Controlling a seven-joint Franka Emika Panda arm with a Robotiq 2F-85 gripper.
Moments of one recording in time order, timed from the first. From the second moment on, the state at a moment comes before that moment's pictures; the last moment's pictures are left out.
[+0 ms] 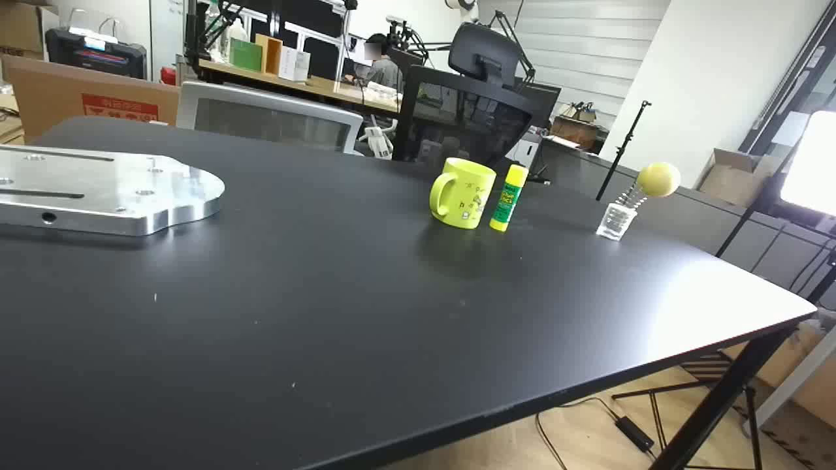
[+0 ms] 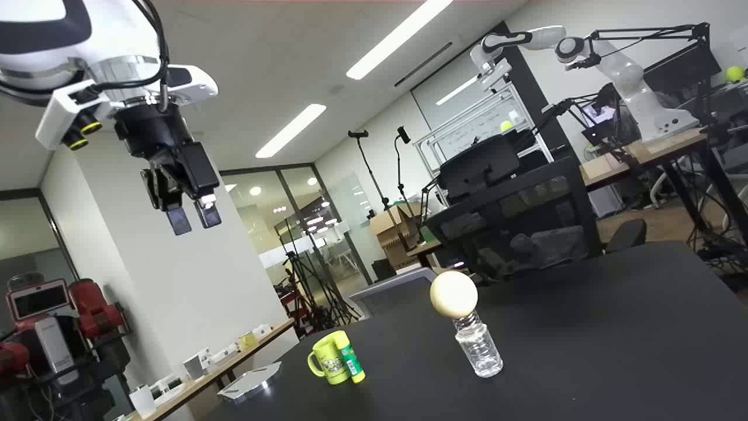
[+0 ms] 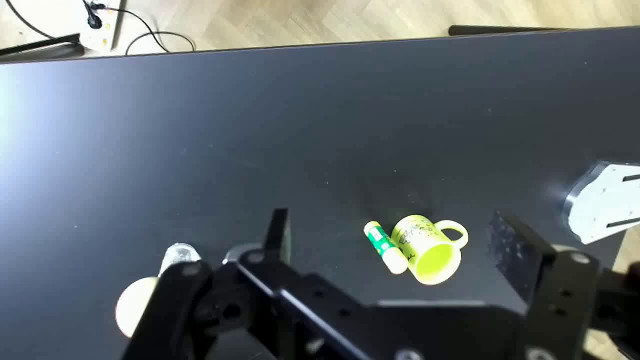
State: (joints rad) arm -0.02 -0.60 -0.27 -2.46 0.12 1.91 -0.26
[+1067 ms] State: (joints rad) arm -0.03 -0.56 -0.26 -2.46 0.12 1.94 -0.35
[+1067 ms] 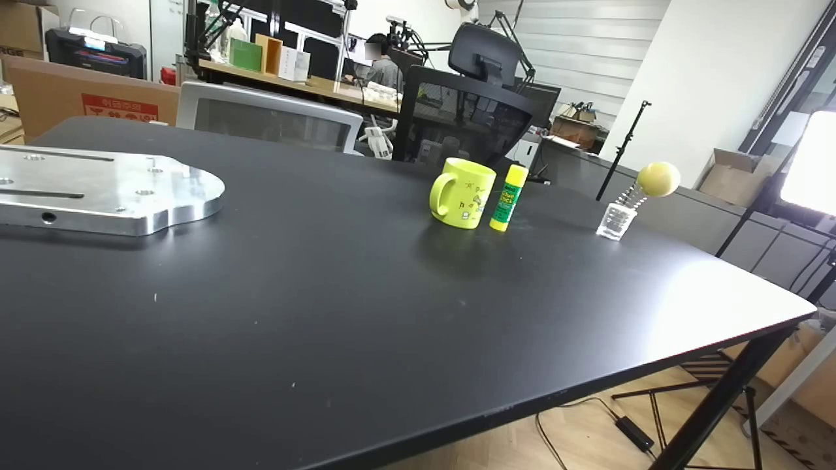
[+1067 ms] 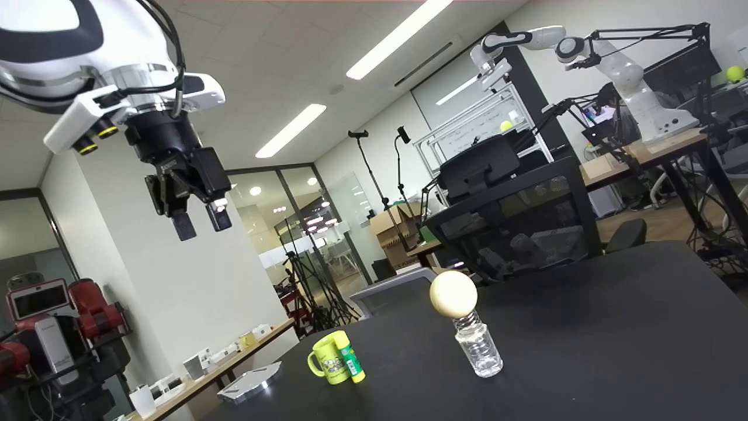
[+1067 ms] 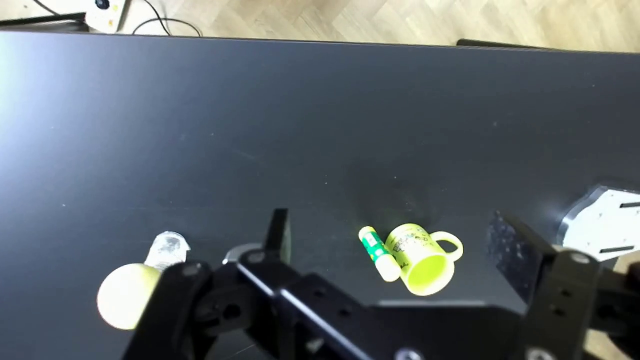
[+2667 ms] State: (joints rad) arm 0.02 -0.29 -0.19 -2.33 -0.06 1.99 -1.08
